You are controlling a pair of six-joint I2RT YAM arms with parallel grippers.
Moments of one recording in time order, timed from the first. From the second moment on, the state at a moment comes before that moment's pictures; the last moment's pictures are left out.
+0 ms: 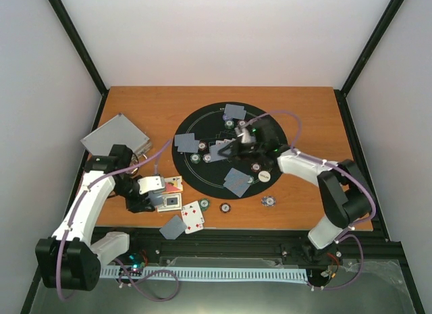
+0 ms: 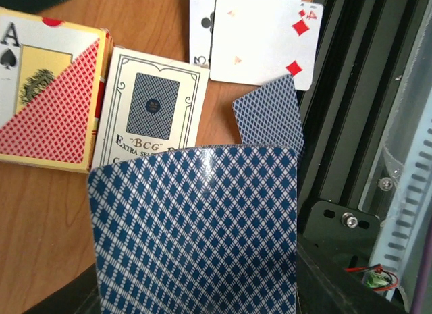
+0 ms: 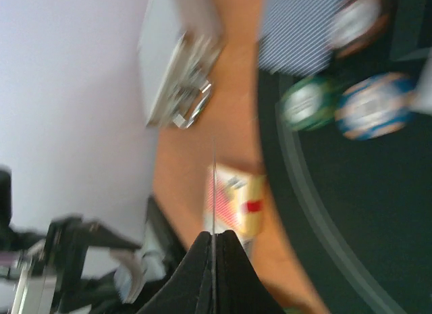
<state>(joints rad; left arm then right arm) -0.05 1.05 0.88 -1.40 0.41 1.14 0.60 1.63 0.92 0.14 -0.73 0.92</state>
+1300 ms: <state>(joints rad) -0.19 1.38 0.74 -0.89 0.30 1.02 0.06 2.12 1.34 -0.30 -0.76 0.58</state>
